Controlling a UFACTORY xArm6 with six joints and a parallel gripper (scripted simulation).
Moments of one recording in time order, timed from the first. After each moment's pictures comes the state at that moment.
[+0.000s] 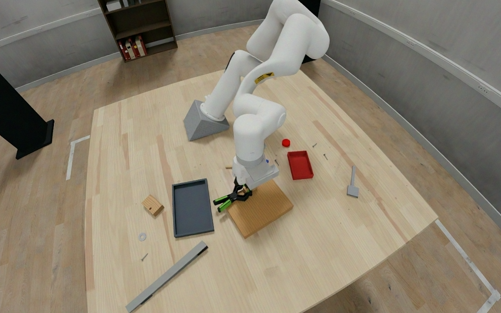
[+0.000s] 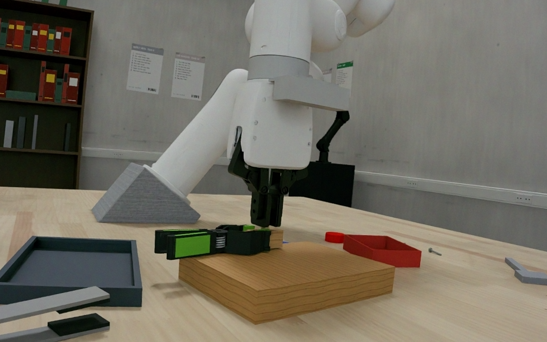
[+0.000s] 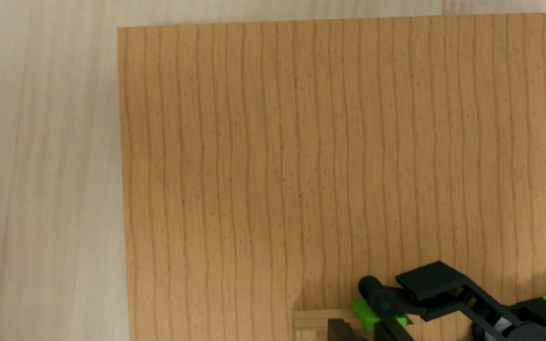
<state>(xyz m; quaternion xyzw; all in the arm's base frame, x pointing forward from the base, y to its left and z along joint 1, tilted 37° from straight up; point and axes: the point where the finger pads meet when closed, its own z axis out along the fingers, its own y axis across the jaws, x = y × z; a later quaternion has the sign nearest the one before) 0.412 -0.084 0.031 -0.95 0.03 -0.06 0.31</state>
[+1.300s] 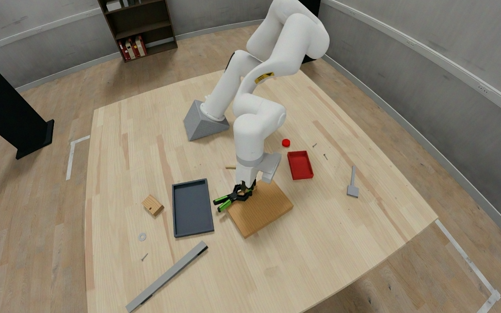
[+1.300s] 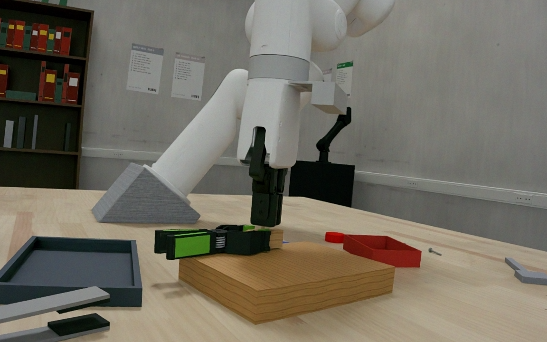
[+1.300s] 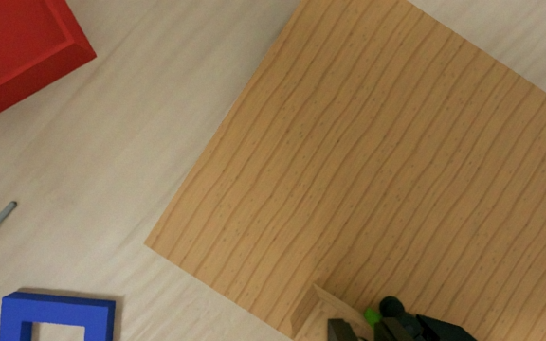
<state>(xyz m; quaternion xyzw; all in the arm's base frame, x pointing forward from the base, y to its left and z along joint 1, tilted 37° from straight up) 0.412 -0.084 0.032 -0.91 -0.26 -0.15 0.28</state>
